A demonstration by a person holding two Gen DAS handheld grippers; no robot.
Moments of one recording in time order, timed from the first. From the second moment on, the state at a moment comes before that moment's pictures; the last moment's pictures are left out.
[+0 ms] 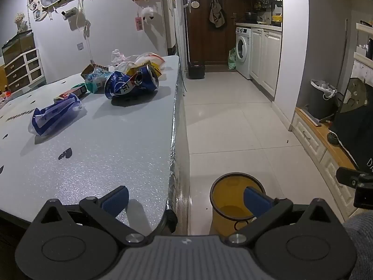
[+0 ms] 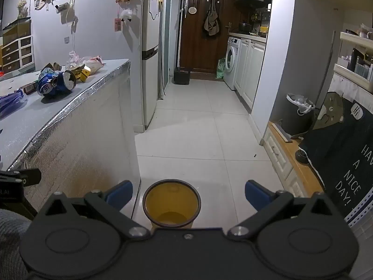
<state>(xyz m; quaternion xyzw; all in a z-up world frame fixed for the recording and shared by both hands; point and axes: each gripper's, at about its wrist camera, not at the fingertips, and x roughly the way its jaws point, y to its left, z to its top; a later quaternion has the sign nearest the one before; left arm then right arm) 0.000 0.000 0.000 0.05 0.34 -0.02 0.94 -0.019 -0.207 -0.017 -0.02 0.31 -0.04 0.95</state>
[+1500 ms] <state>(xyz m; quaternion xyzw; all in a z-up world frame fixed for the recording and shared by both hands) 0.000 0.000 0.000 0.05 0.34 -0.02 0.94 -0.018 -0.204 -0.017 -0.02 0.31 -0.04 0.95</state>
